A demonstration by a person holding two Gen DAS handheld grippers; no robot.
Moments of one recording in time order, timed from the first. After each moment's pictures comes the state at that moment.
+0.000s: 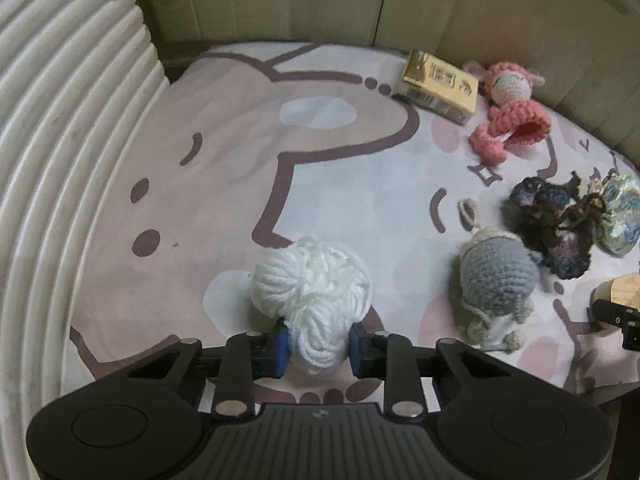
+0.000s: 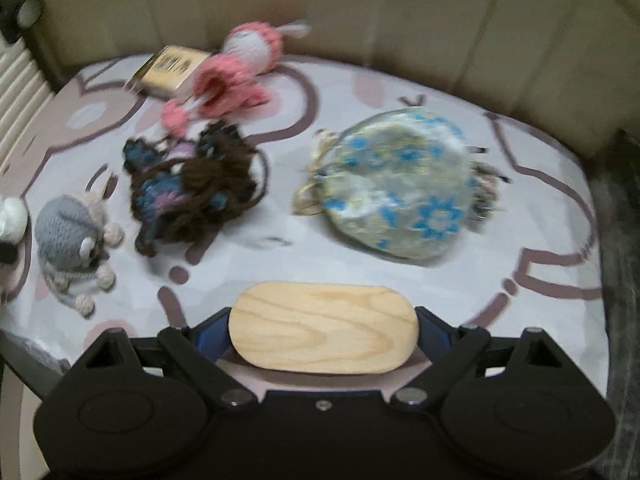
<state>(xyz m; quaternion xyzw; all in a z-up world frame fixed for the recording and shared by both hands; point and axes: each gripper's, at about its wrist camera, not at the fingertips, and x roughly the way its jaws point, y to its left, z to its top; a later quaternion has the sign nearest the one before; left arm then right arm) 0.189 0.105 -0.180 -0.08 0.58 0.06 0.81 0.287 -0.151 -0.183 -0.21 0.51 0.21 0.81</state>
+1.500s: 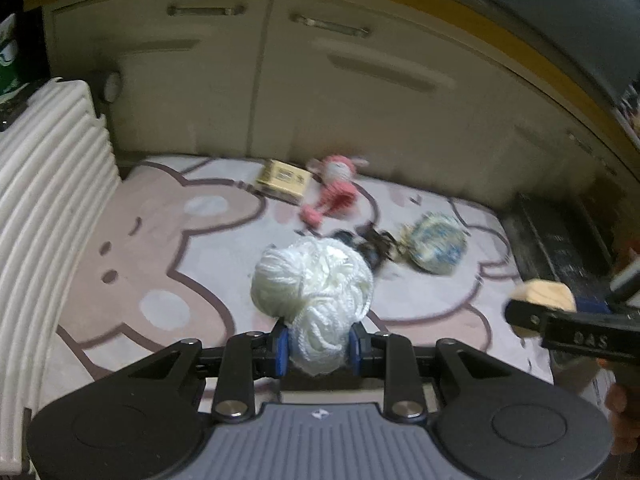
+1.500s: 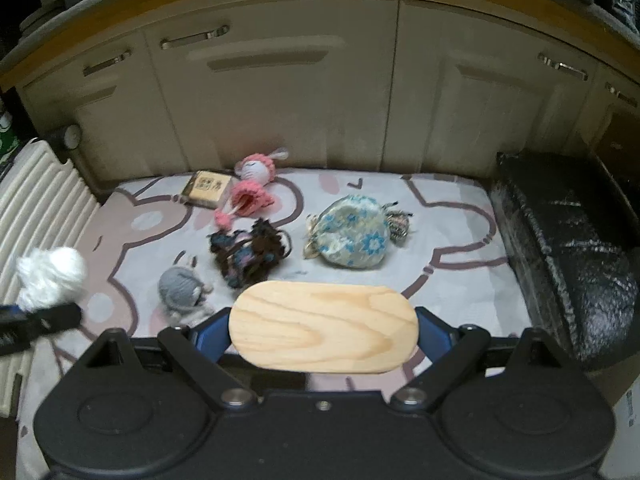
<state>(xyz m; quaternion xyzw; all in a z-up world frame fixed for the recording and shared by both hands) 0.083 0.022 -0.050 -0.10 0.46 -0.04 0.88 0.167 -0.191 -0.035 -0.11 0.44 0.17 0.88</state>
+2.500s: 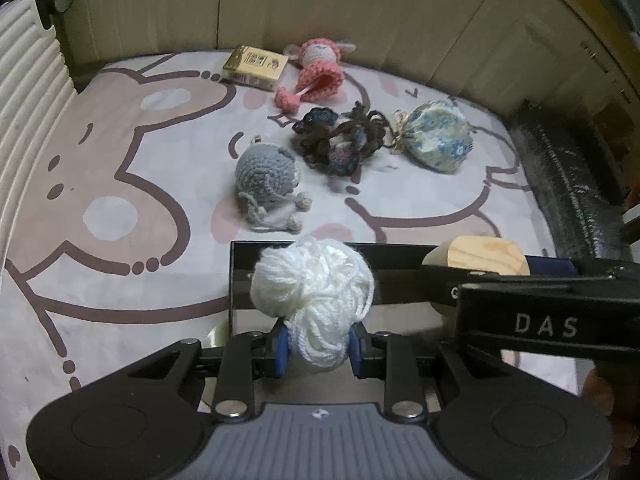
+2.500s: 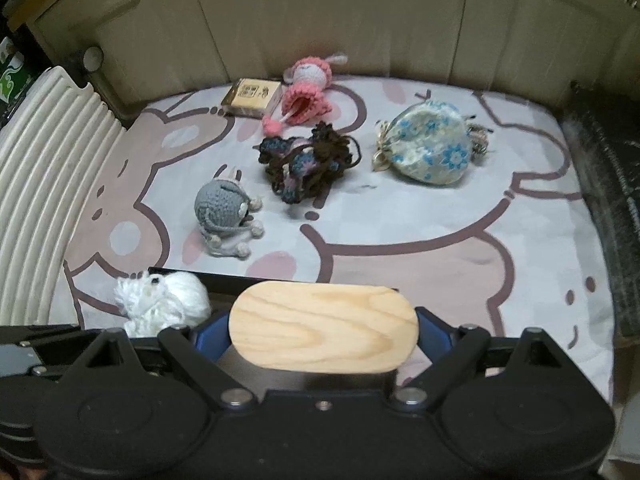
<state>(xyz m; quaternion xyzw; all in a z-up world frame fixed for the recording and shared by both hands) 0.093 -0.004 -0.126 -0.10 0.57 -0.06 0.82 0.165 -0.152 -0.100 -0.11 0.54 0.20 0.81</state>
